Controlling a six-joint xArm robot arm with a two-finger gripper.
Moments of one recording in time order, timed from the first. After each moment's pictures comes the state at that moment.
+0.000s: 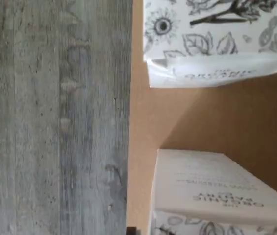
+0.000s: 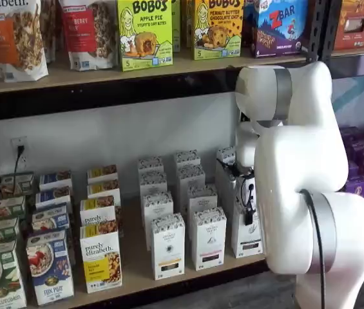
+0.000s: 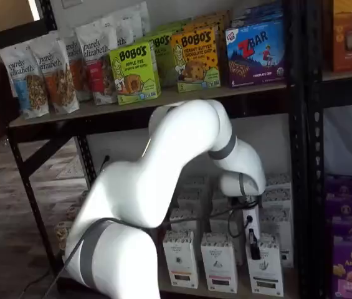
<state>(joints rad) -0.27 1.13 -1.69 -0.15 0.59 -1.70</state>
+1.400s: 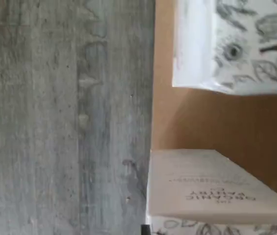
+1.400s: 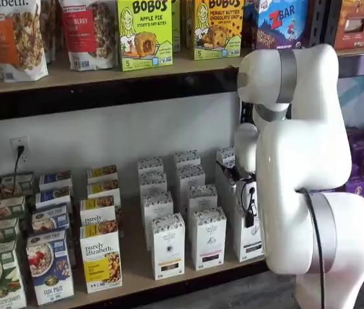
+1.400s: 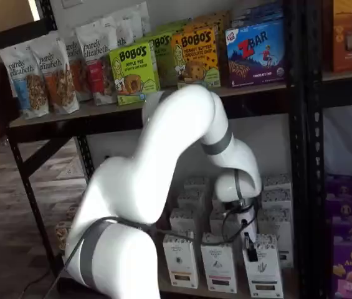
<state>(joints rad) -0.27 0.99 -1.44 -0.30 0.44 -1.56</state>
